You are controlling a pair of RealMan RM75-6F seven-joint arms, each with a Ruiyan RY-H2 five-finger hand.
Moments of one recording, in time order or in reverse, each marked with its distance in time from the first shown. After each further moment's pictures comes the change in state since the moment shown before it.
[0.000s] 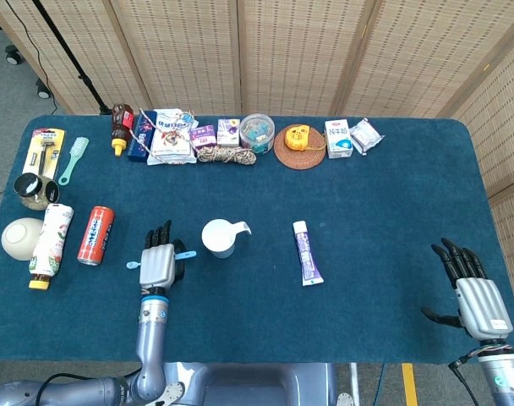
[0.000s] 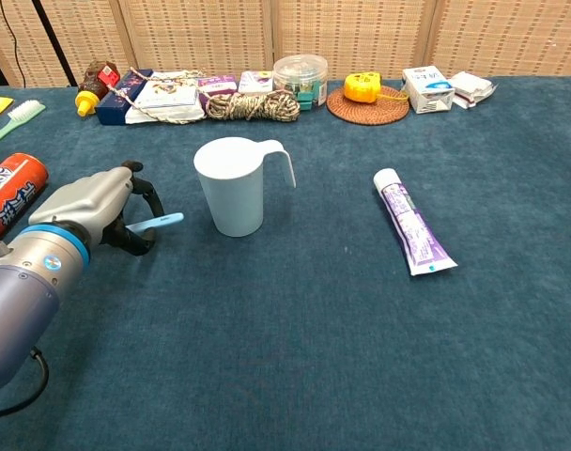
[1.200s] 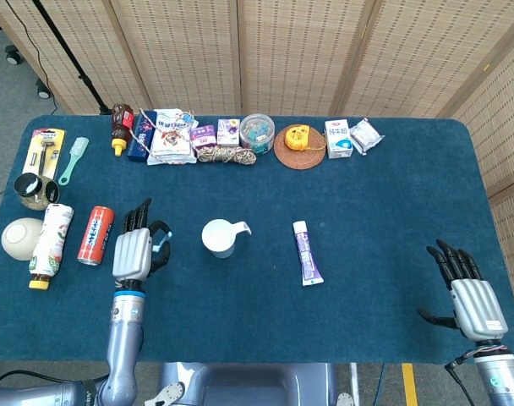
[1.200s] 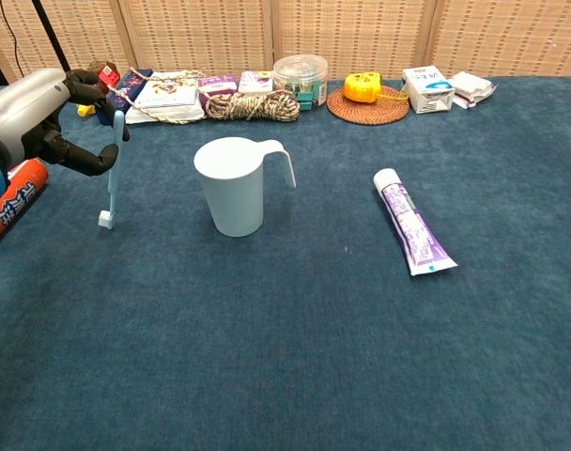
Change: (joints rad) left arm 0.048 0.234 -0.038 -0.378 0.084 0.101 -0.048; right arm 0.003 -0.008 -0.008 -0.010 -0.005 -0.003 -0.028
